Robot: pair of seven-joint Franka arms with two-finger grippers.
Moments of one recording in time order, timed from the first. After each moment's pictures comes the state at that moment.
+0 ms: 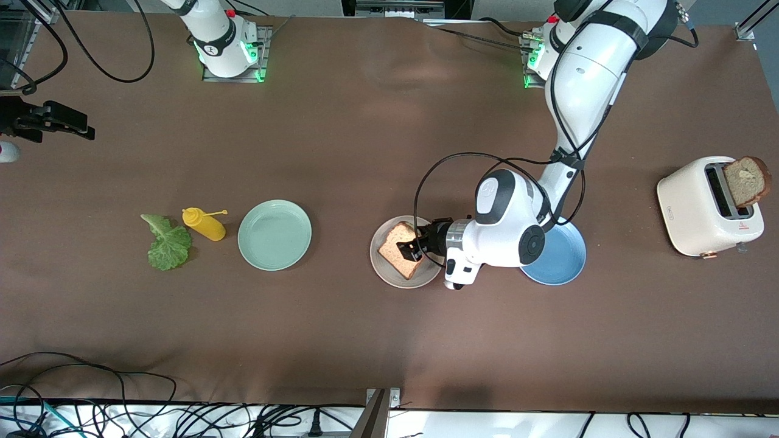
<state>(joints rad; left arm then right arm) -0.29 0.88 -0.25 -1.26 -0.59 2.08 -0.83 0.12 0.08 -0.19 -1.50 0.02 1.41 -0.13</state>
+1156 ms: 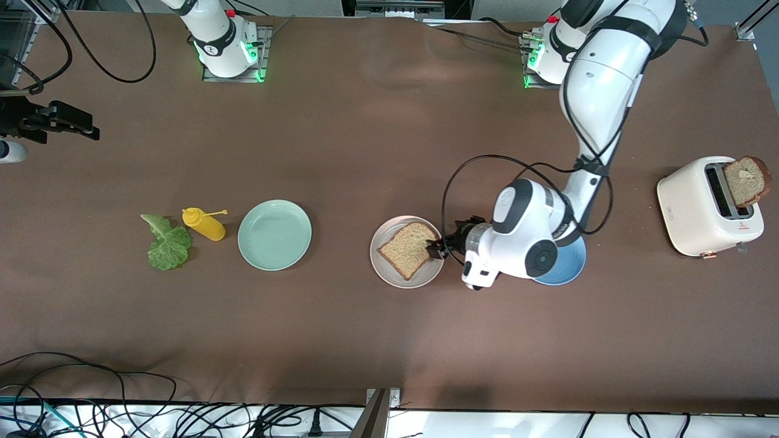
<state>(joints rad) -0.23 0.86 -0.21 -1.25 -0.35 1.85 -0.83 0.12 0.08 -0.18 -1.50 0.02 1.41 -0.13</state>
